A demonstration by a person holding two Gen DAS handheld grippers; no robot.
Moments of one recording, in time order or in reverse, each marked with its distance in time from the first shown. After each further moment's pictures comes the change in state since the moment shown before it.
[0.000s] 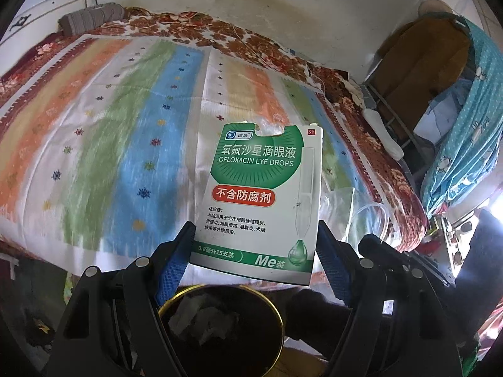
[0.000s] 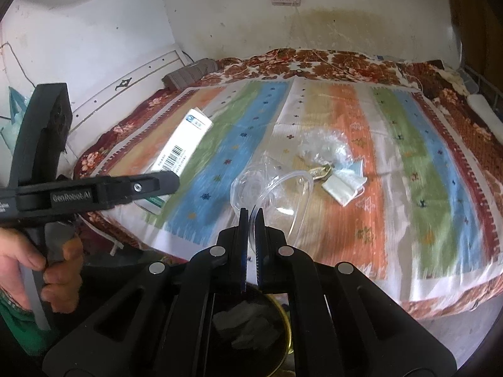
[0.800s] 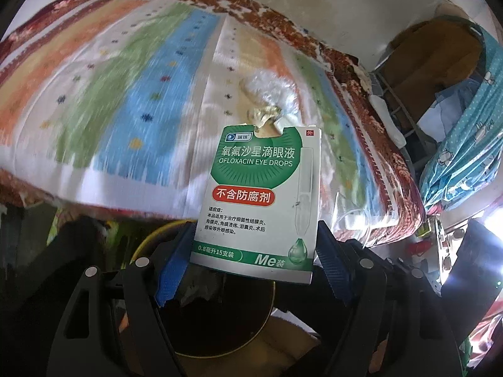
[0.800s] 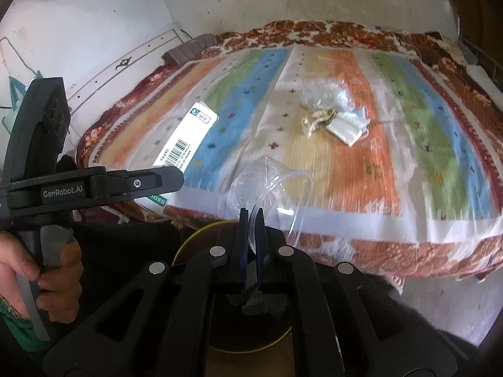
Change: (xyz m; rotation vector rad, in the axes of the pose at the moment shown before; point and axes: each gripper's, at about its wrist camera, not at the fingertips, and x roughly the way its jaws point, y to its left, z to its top) left arm 0.006 0.007 -0.080 -0.121 0.093 -0.008; right arm -0.002 0.007 -0.079 0.047 0.123 0.017
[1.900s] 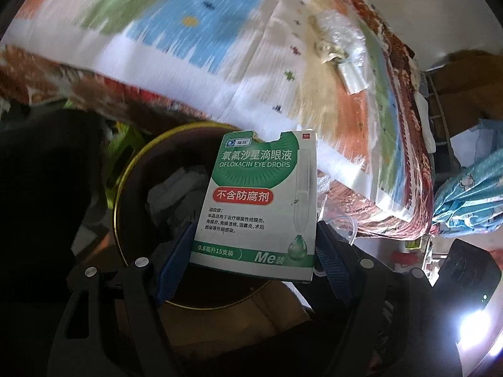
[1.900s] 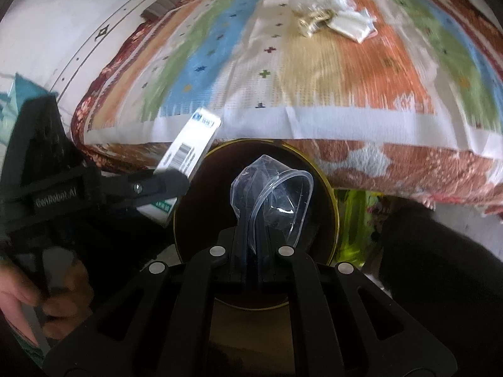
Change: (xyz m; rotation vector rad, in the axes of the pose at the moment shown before) left arm 0.049 0.044 -0.055 -0.291 0.241 0.036; right arm 0.056 -0.011 -0.053 0.176 0.286 0.051
